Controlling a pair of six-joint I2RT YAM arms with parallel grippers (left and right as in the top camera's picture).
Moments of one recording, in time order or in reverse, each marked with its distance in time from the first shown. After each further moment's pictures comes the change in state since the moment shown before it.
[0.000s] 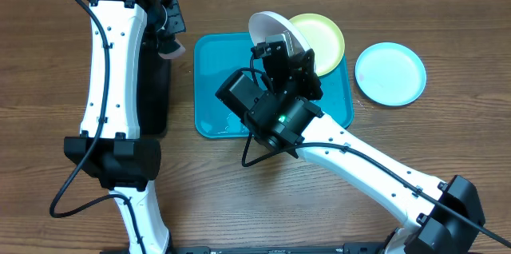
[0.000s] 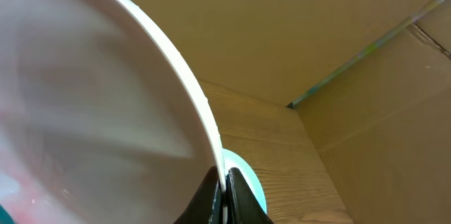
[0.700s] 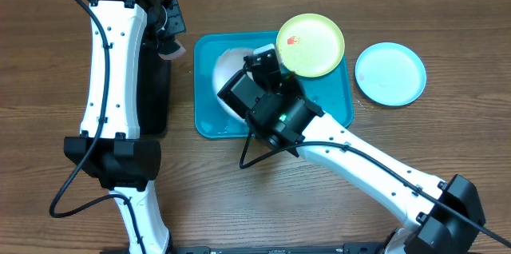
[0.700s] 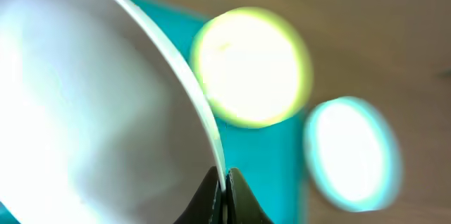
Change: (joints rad) left arm 0.000 0.000 0.000 -0.007 0.002 0.000; right arm -0.020 0.000 -0.005 -0.026 -0.624 0.030
